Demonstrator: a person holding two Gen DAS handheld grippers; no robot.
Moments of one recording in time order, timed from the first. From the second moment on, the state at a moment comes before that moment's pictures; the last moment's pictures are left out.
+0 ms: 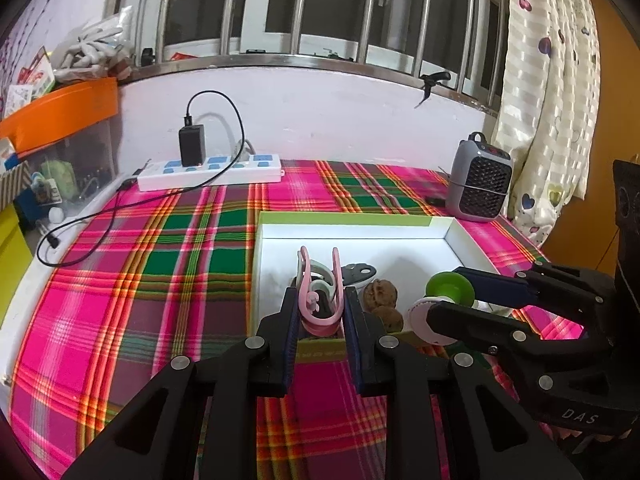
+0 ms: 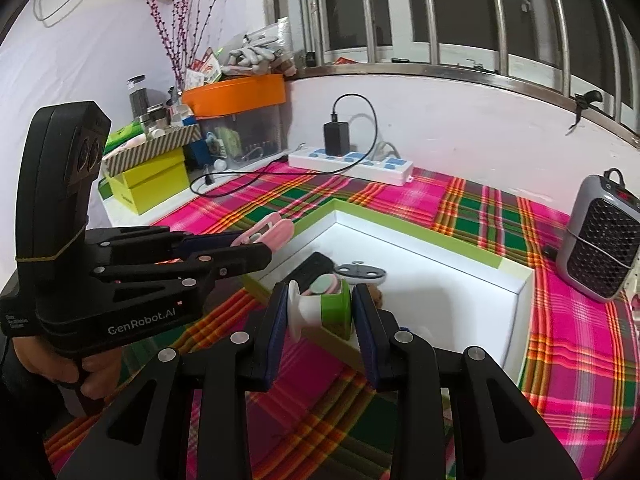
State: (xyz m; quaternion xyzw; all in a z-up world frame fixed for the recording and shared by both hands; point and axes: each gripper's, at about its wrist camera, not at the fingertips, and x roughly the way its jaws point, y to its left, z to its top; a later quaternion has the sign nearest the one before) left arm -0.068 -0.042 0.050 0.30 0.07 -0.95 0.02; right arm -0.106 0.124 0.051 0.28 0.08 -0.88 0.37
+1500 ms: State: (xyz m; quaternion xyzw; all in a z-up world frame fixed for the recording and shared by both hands) left arm -0.116 -0.008 0.027 0.36 0.02 -0.93 -0.01; right arm -0.159 0.157 0.028 0.34 0.01 -0.89 0.30
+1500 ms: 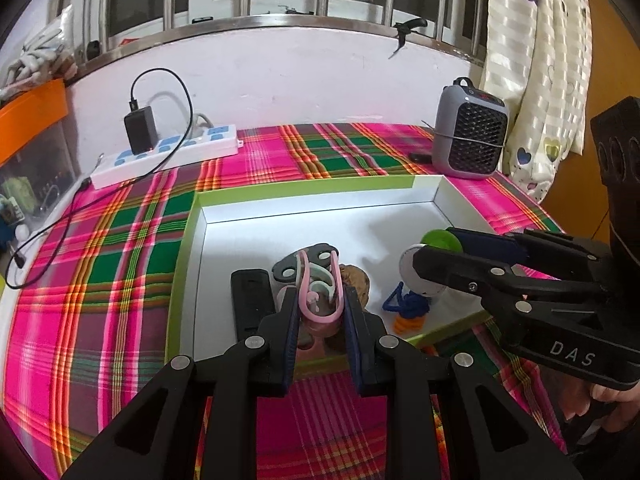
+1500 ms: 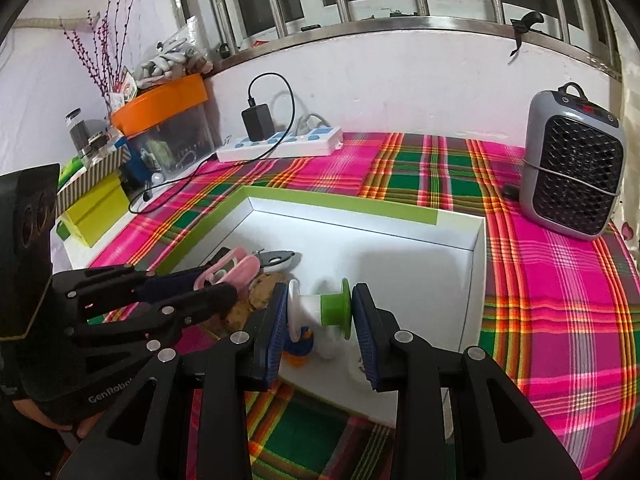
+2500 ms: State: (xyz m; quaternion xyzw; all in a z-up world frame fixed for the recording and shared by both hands) left arm -0.112 -0.005 0.031 0.34 0.03 -0.94 -0.03; right arm -0.147 0.146 0.033 0.32 0.04 -0.90 0.30
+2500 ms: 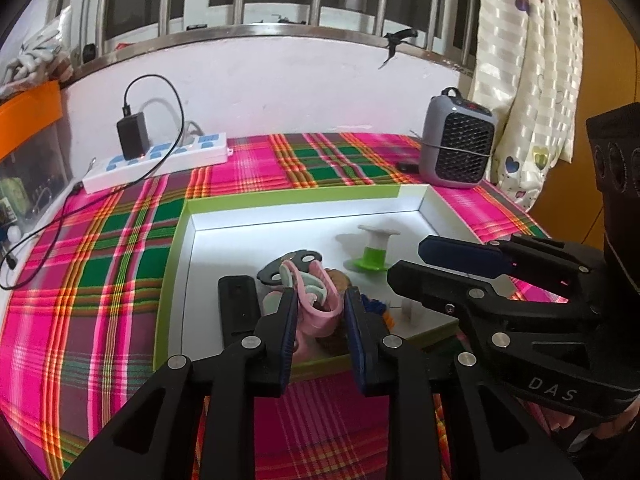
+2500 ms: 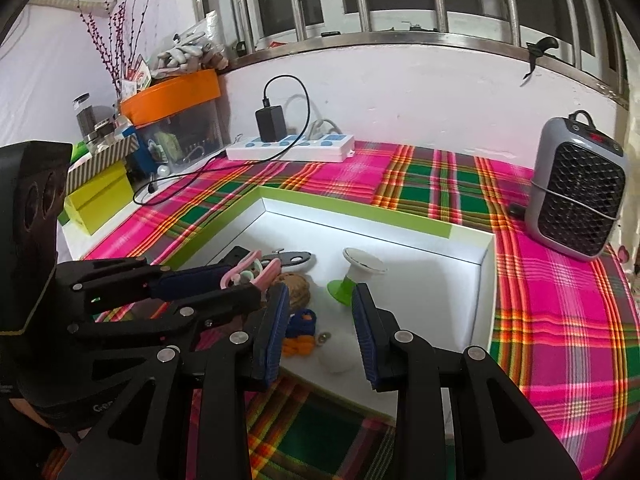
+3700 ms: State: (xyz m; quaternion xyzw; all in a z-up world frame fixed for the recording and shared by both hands) left arm -0.105 -0.010 0.032 0.34 0.06 -0.94 -0.04; right arm -0.137 0.159 0.042 0.31 0.03 -0.91 0.28
